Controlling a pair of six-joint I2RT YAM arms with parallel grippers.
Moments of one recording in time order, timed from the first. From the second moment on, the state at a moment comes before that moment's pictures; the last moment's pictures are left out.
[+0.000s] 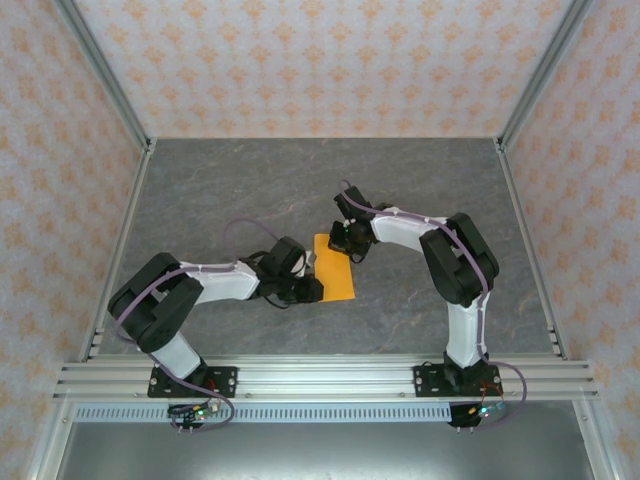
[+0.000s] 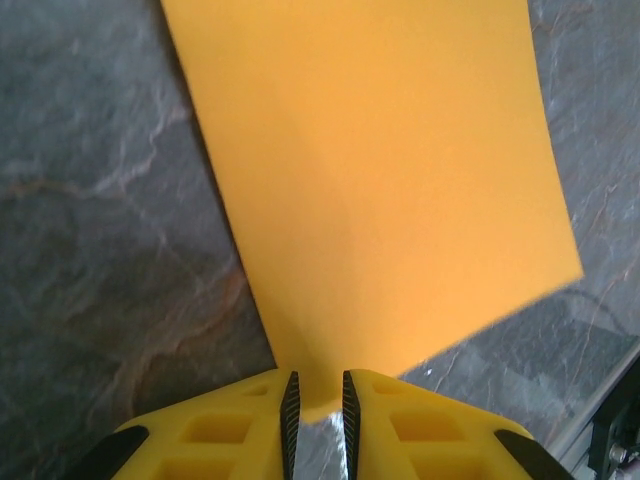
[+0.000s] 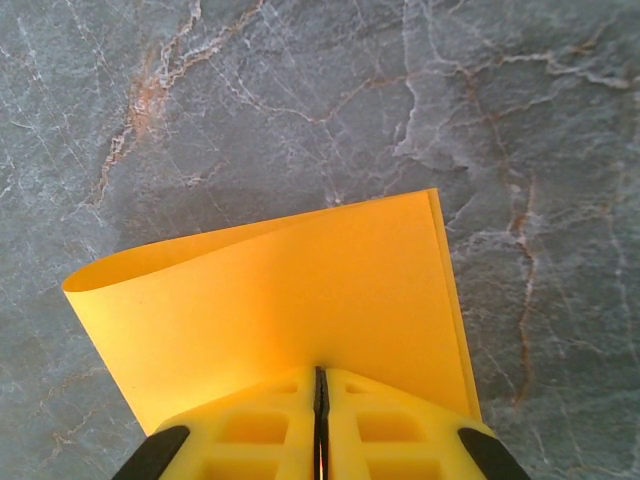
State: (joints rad) left arm -0.67 1.62 0.68 -0.09 0.42 -0.75; right arm 0.58 1.98 1.26 -0.45 -0.22 0.81
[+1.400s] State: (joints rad) left arm -0.70 1.48 0.65 -0.17 0.42 -0.78; right arm 0.59 1.98 1.27 -0.46 -0.20 0.81
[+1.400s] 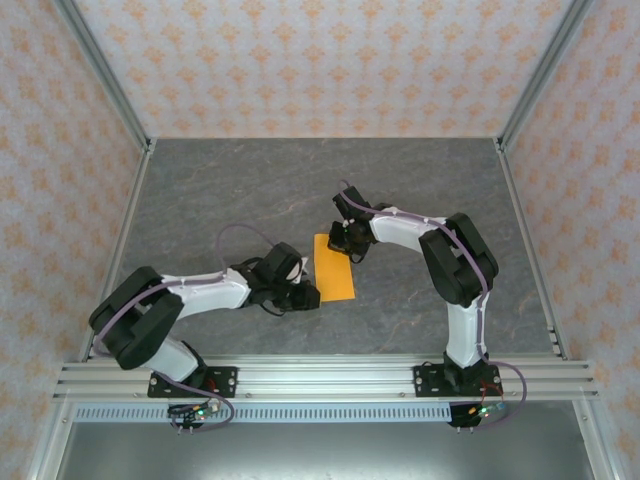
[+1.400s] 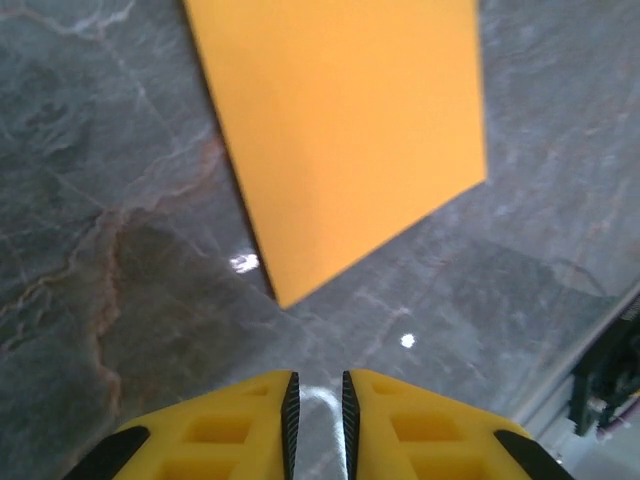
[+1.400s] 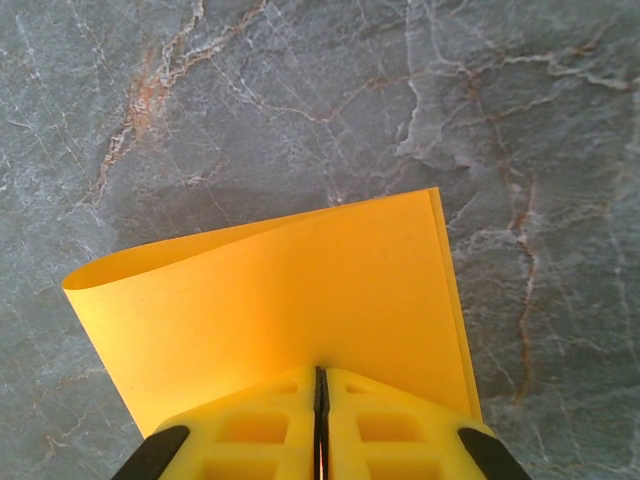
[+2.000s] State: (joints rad) left arm -0.59 1.81 0.92 -0.12 0.45 -0.79; right arm 0.59 1.97 1.27 -0.45 -0.20 0.81
